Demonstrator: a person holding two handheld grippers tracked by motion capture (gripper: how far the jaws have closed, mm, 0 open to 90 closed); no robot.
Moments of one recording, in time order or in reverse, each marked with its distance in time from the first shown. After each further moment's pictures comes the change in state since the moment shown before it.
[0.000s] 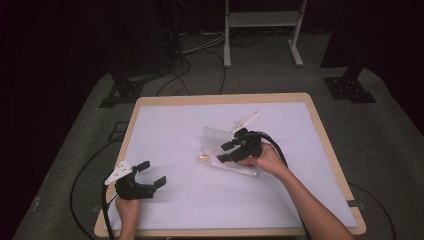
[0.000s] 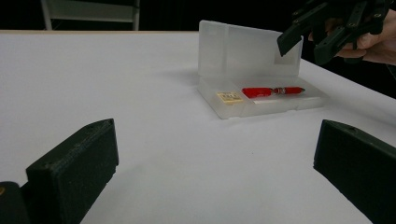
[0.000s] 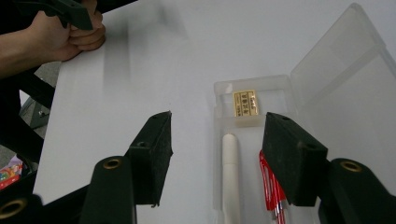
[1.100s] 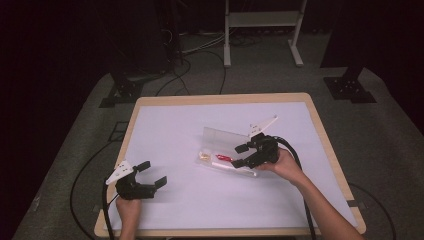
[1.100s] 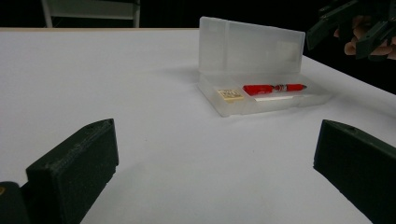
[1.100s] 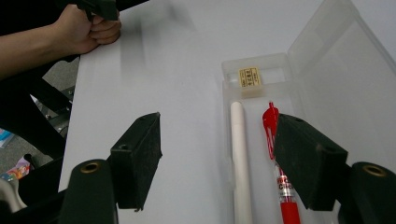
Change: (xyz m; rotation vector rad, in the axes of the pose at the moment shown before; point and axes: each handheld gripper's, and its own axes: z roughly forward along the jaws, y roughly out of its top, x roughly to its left) left arm -0.001 0.000 0.002 0.009 0.004 0.005; right arm 0.010 -0.029 -0.037 -0.036 -0.002 0.008
